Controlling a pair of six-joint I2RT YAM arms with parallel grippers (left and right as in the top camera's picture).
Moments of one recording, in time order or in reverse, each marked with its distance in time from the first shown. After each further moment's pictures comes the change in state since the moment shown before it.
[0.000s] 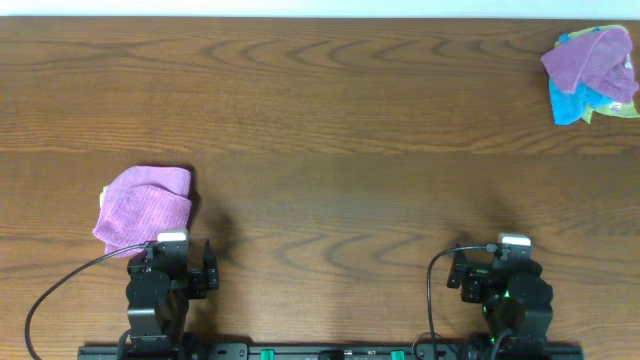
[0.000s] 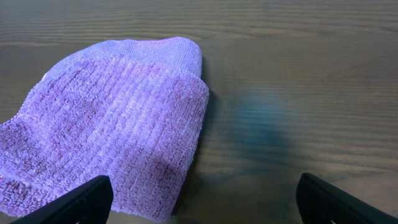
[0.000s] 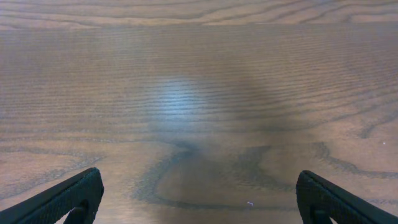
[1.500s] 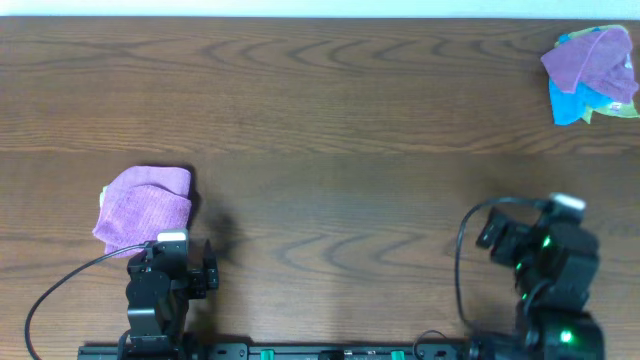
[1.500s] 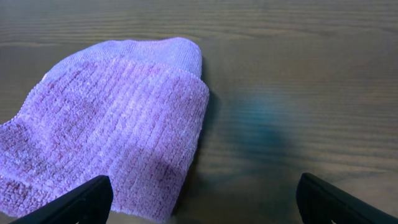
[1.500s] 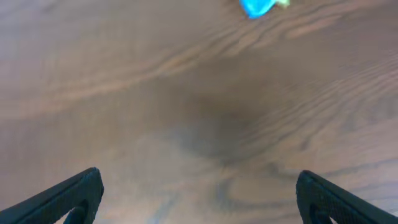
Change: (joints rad) left arm 0.000 0.000 0.000 0.001 0.000 0.000; right arm -0.128 0.565 0.399 0.088 0.038 0.159
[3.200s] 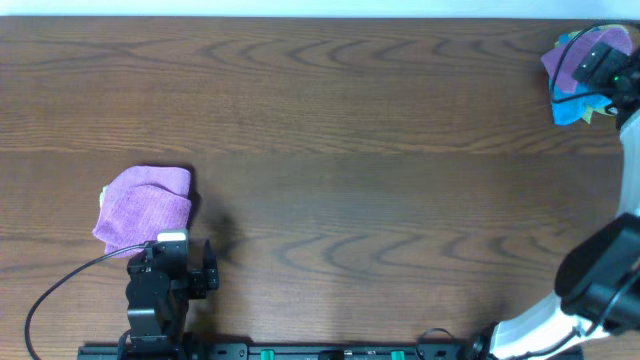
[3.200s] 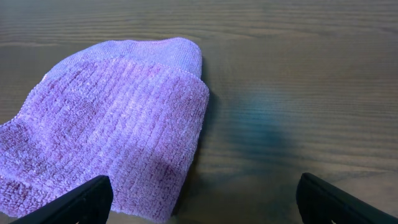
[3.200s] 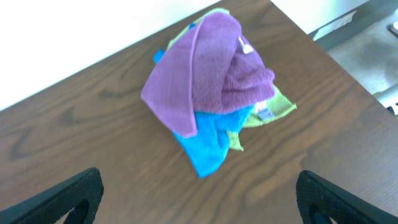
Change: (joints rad) left arm 0.000 -0.001 0.000 0.000 0.000 0.000; right arm -0.267 1.295 1.080 0.164 -0.035 -0.022
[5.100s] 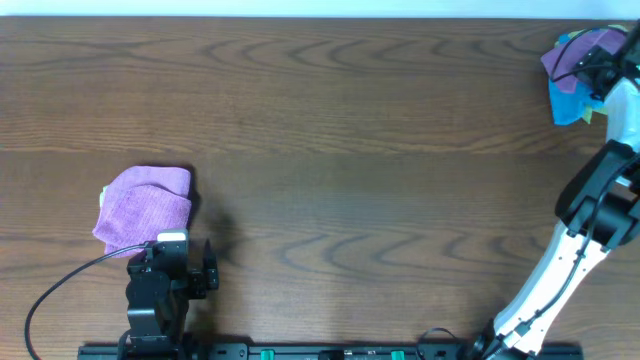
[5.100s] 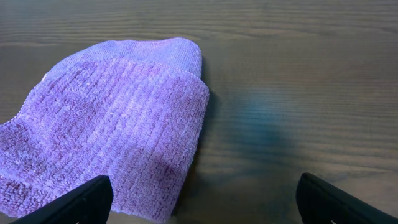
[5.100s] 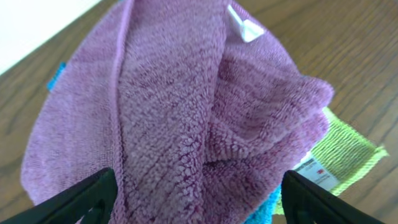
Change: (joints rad) left arm 0.000 0.000 0.000 0.000 0.000 0.000; right arm -0.044 0.632 0.501 0.014 0.029 0.121
